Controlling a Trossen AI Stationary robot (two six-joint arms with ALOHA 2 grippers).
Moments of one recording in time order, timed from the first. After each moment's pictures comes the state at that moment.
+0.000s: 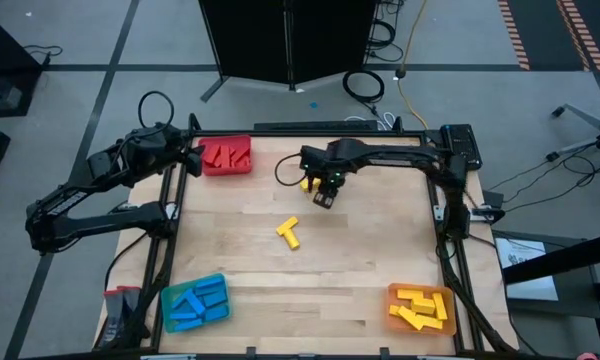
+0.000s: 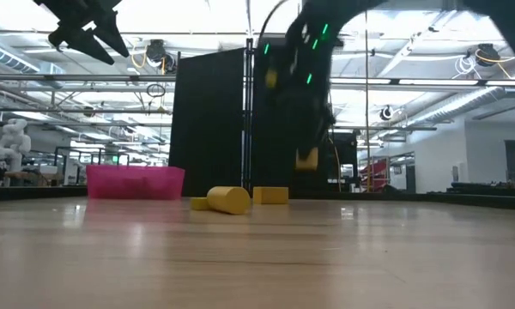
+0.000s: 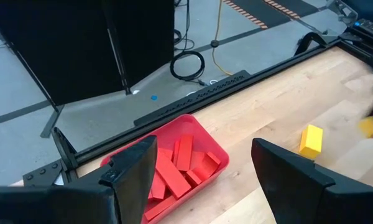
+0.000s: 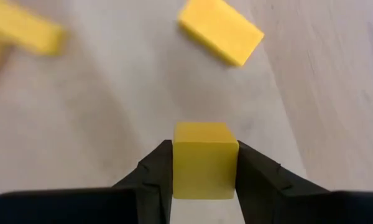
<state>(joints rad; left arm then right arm) 0.51 0.65 0.96 -0.88 -0.37 -0.30 -0.28 1.98 1.62 -1.06 0.05 0.17</state>
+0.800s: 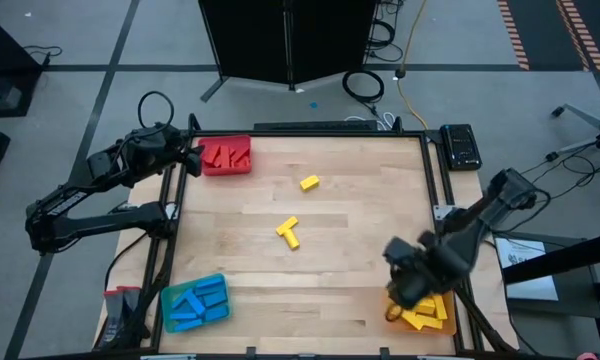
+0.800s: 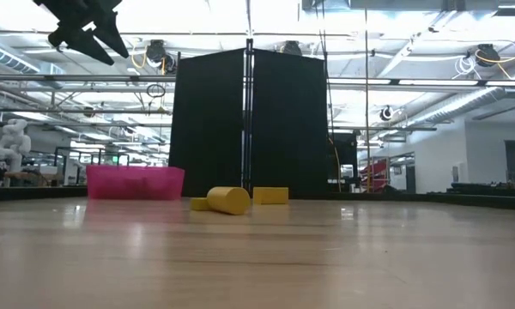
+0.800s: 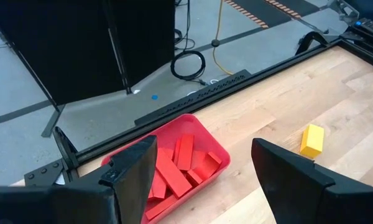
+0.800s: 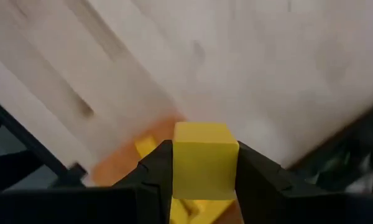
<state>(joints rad) 0.51 0.65 0.96 -0.88 -0.37 -0.30 0.69 1.54 1.50 -1.50 0.12 1.40</state>
